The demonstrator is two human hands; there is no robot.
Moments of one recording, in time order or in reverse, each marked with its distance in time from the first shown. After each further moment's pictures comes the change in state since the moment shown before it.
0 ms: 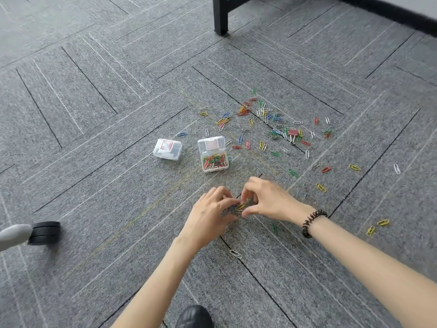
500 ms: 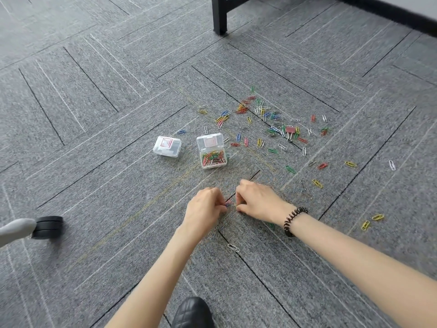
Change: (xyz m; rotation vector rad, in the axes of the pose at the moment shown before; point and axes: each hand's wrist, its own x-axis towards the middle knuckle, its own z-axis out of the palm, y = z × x) left_hand 0.007 0.010 -0.009 -0.131 -0.098 -0.444; right_hand -0.005 -0.025 0.010 -0.147 0.048 -0.042
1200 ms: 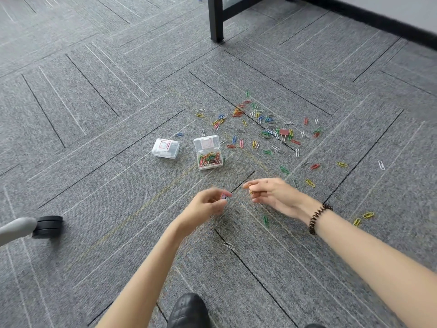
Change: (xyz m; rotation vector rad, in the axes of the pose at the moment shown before) left_hand -0.010 0.000 -0.015 -0.826 -0.335 -0.034; right_hand -0.025 0.045 -0.017 1.545 -0.121 0.320
